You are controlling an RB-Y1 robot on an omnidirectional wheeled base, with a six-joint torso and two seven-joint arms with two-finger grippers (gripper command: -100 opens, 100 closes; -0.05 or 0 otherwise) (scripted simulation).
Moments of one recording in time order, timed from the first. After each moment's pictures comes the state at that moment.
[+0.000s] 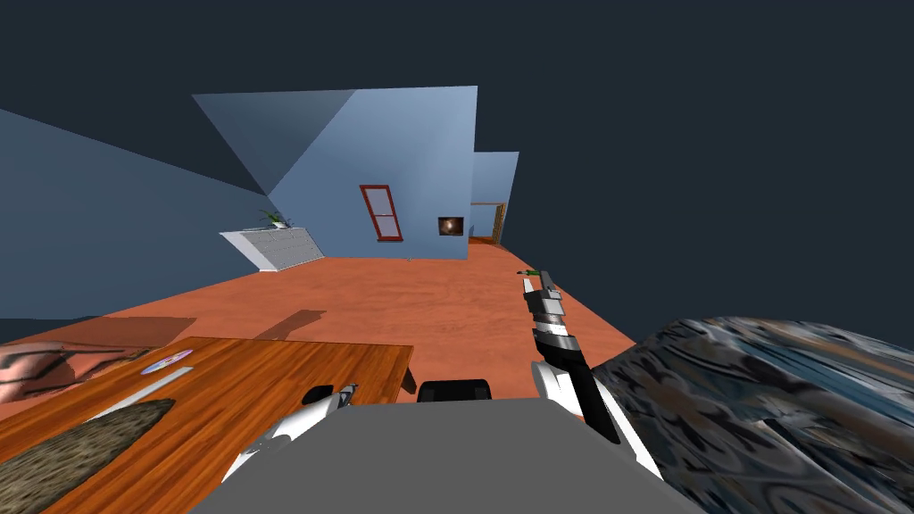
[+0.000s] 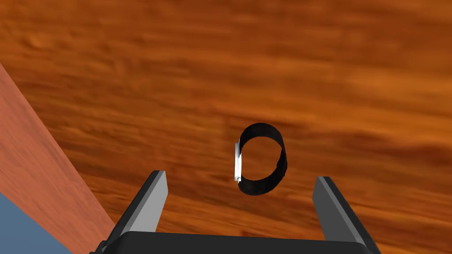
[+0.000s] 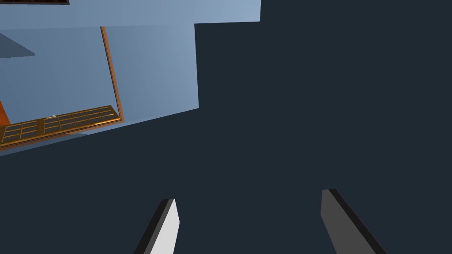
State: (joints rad) left arm 0.06 0.54 -0.12 -0.67 0.64 0.44 -0.39; right arm 0.53 -0.02 -0.06 -2.29 0.05 -0.41 -0.12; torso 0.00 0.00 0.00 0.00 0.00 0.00
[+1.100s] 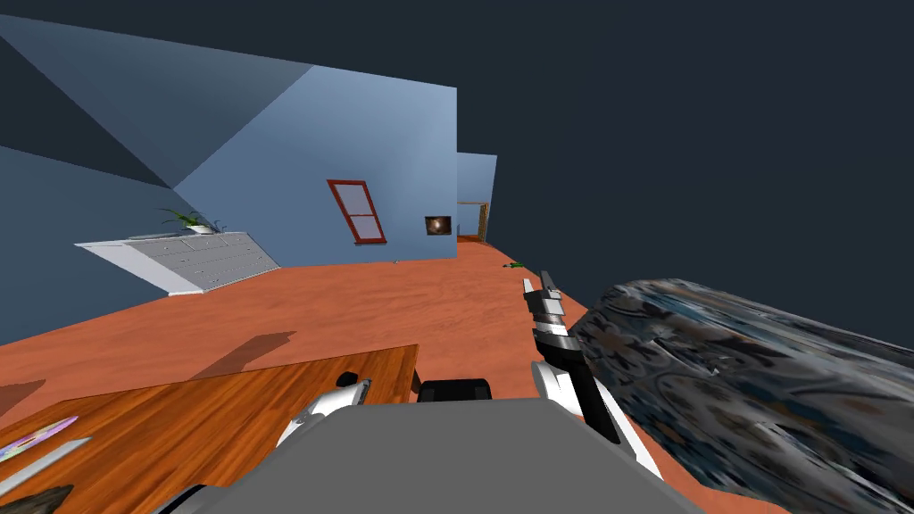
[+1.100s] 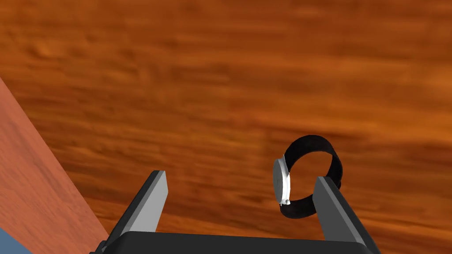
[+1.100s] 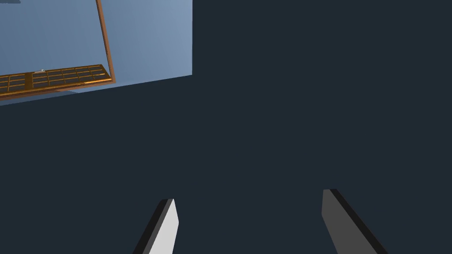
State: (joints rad) left arm -0.01 0.43 -0.10 -0.64 0.43 0.53 -0.11; right arm 0.53 -0.02 -0.06 -2.29 0.05 -0.41 -0.12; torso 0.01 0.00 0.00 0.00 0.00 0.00
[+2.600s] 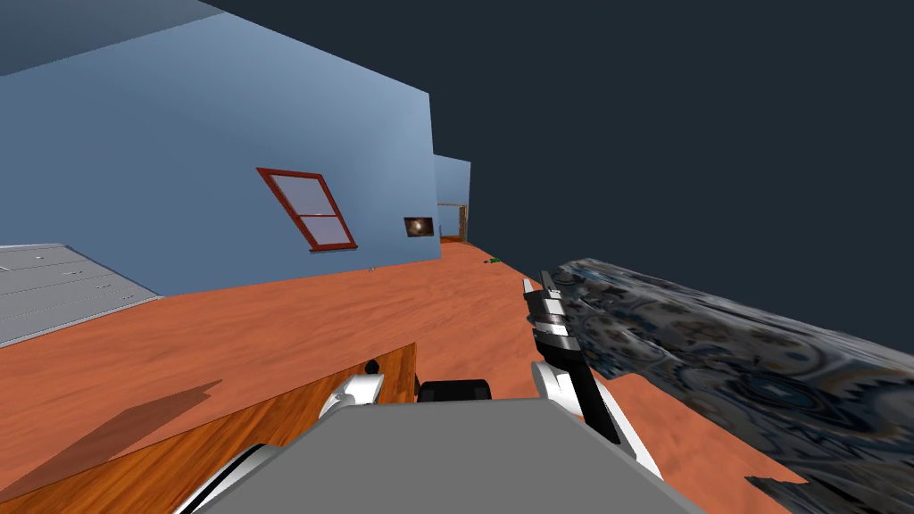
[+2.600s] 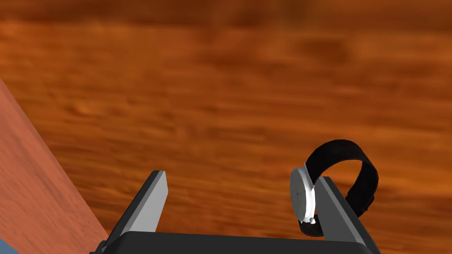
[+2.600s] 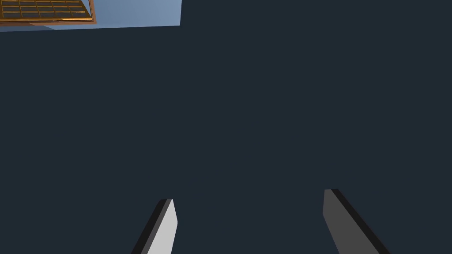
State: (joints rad) left arm -0.11 0.31 -0.08 -0.57 0.17 0.61 0.27; right arm 0.53 -0.02 -0.06 -2.29 0.05 -0.41 -0.12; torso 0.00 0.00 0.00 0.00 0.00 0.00
